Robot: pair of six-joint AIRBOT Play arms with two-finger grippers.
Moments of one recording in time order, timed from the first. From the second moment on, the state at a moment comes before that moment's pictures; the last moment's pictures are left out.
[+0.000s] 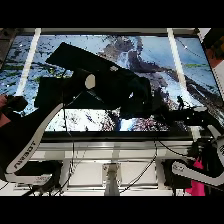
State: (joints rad) left arm -0.64 -1.52 1.44 1.30 -1.10 -1.28; right arm -0.33 -1.30 0.57 -0.63 1.03 1.22
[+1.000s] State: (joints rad) left arm -0.92 -1.55 1.43 1.21 -0.94 -0.99; right arm -0.26 -1.36 0.56 -0.53 0.85 1.24
